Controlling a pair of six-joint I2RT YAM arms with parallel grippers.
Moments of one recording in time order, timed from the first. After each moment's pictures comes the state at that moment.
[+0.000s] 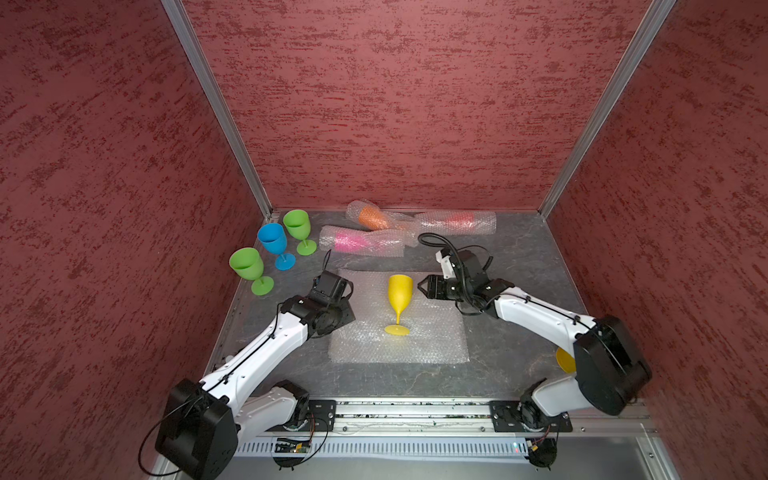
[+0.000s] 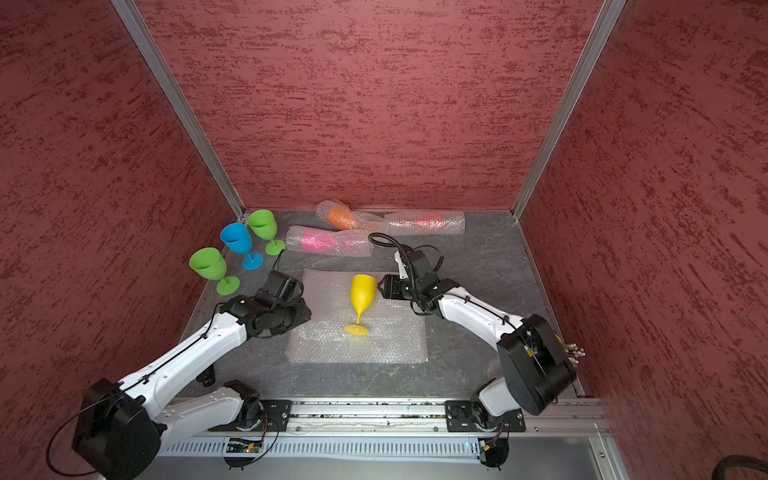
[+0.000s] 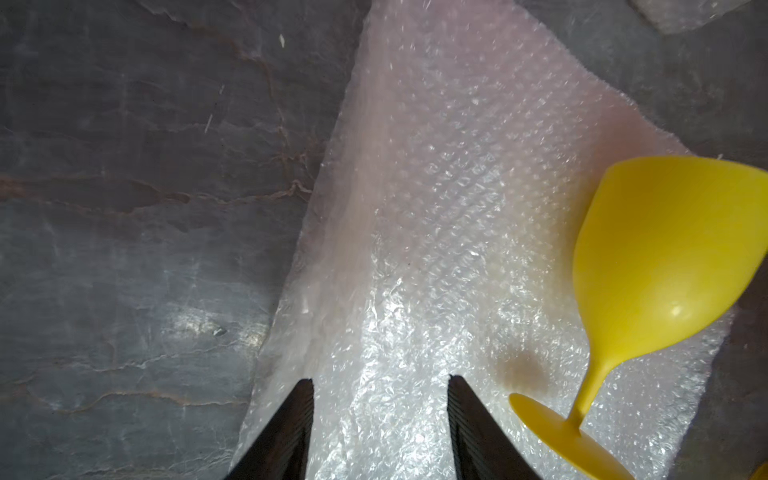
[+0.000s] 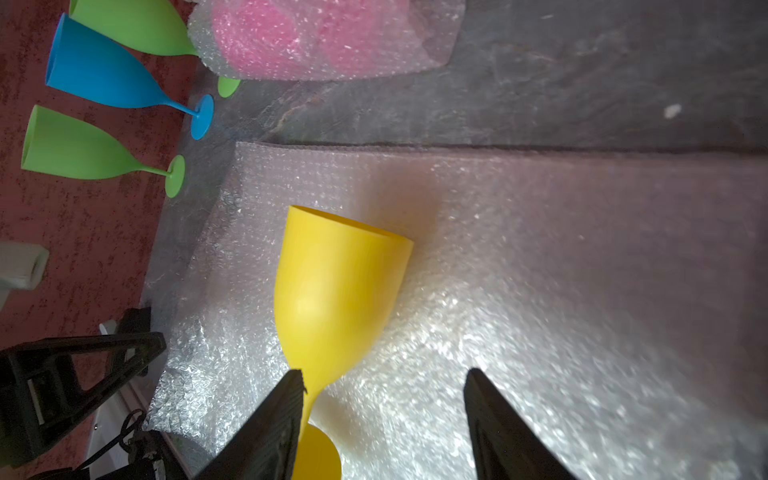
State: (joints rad) left arm -0.44 1.09 0.76 -0.76 -0.03 -0.84; right arm 0.56 1.52 0.95 -0.20 -0.29 0.59
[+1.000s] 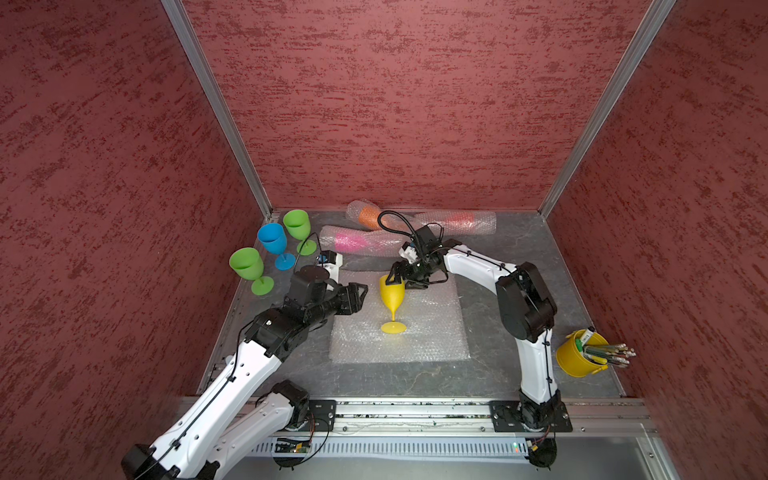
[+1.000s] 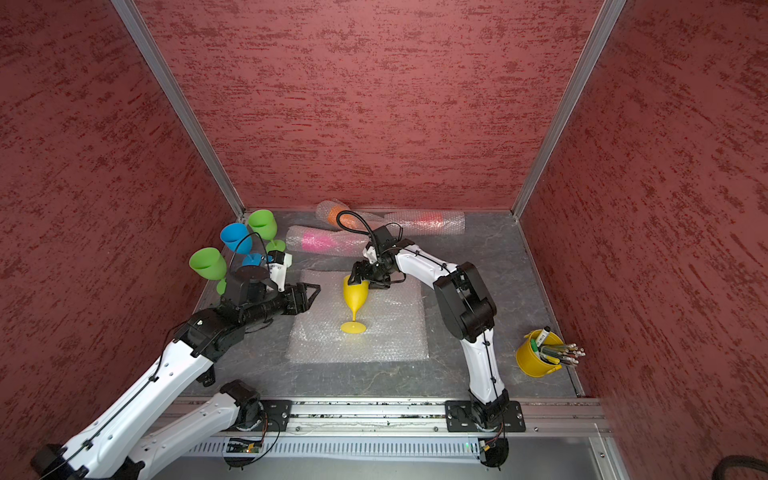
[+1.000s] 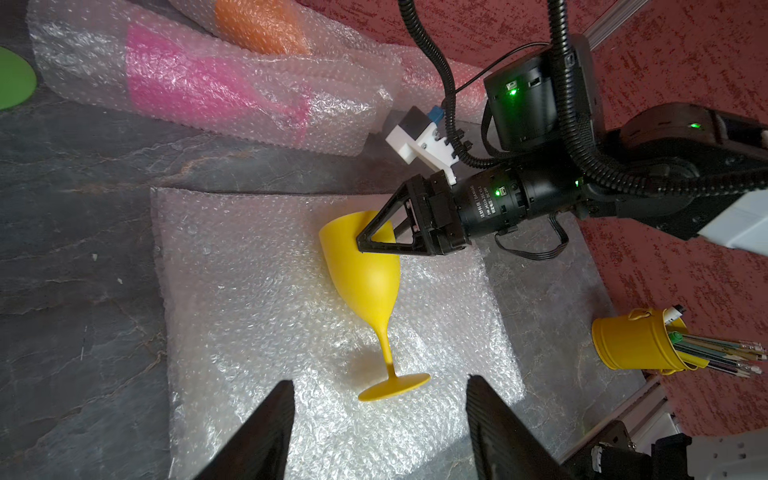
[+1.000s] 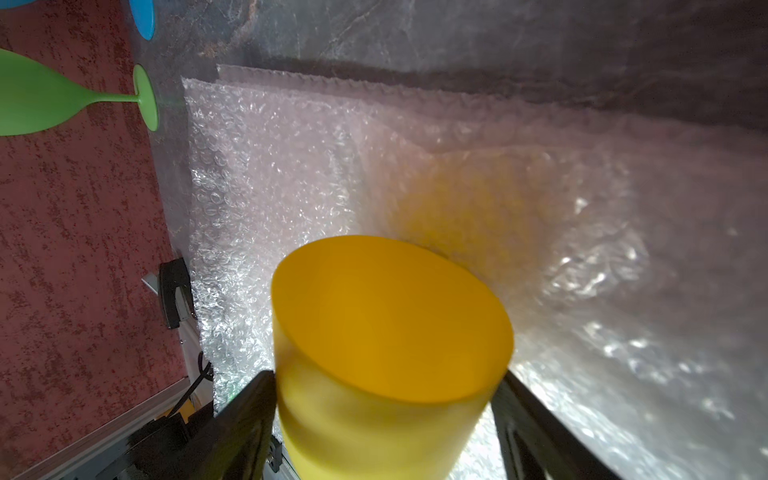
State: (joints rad) left arm -0.50 0.83 0.86 -0.62 0.10 -0.51; right arm 0.57 2.11 1.60 -0.61 -0.57 0.57
